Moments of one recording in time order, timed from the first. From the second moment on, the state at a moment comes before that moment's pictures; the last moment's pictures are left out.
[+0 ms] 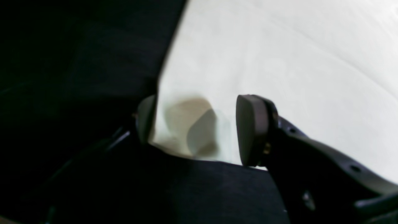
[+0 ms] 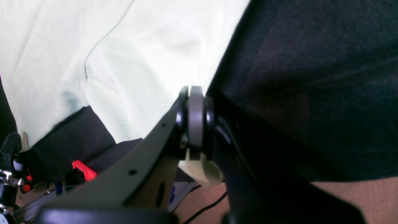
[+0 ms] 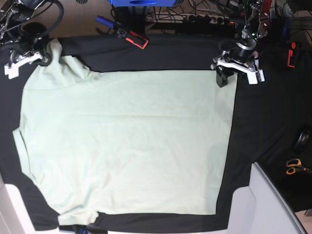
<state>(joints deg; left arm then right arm) 23.6 -16.8 -0.7 73.5 -38.6 -6.3 0.0 -9.3 -0.8 57.2 72.3 28.3 40.3 -61.9</state>
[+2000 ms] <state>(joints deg) 33.6 -19.8 -7.3 92.0 -38.6 -1.7 2.0 -7.2 -0.8 50.2 95.0 28.3 40.4 -74.8</state>
